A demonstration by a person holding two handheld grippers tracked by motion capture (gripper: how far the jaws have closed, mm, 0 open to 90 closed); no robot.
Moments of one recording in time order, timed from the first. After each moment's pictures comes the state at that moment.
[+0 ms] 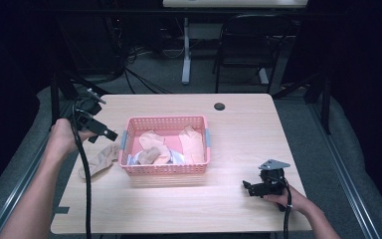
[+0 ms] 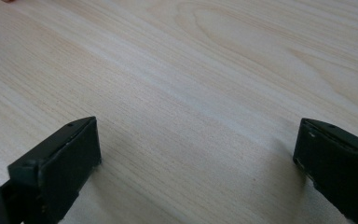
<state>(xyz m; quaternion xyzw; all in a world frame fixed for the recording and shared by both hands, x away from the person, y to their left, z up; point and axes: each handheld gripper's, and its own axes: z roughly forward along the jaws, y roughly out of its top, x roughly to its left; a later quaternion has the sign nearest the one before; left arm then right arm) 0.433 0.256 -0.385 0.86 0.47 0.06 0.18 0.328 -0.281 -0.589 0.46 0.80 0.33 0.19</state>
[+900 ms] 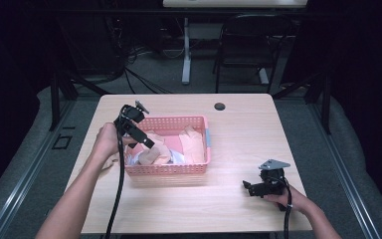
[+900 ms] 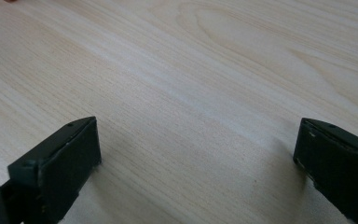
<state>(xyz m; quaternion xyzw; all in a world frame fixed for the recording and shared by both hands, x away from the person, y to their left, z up) 0.452 0.167 -0.437 0.90 0.40 0.04 0.18 0.329 -0.282 -0.589 0.45 0.81 0.33 0.19</state>
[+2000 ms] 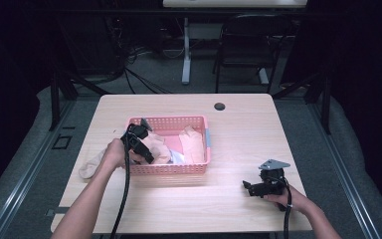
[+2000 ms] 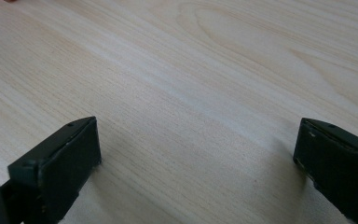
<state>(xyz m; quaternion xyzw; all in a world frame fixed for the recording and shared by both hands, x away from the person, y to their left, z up) 0.458 0.169 -0.513 0.89 0.43 -0.04 0.12 0.329 -0.282 -0.589 0.45 0.81 0.33 0.19</state>
